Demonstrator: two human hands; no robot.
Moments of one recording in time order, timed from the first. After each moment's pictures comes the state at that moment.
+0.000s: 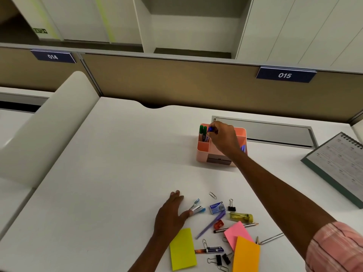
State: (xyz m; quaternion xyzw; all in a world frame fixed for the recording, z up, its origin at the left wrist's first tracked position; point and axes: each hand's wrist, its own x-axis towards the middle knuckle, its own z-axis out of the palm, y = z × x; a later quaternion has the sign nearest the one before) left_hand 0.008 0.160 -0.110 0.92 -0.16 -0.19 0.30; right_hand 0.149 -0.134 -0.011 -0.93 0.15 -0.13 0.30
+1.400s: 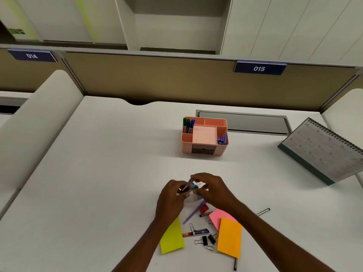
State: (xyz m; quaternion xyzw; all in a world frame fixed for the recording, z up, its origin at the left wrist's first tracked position) left_hand -0.007 0.115 -0.081 0.87 -0.17 -0.14 0.44; right_hand -0.055 -0.079 -0.056 -0.89 0.04 0.02 0.45
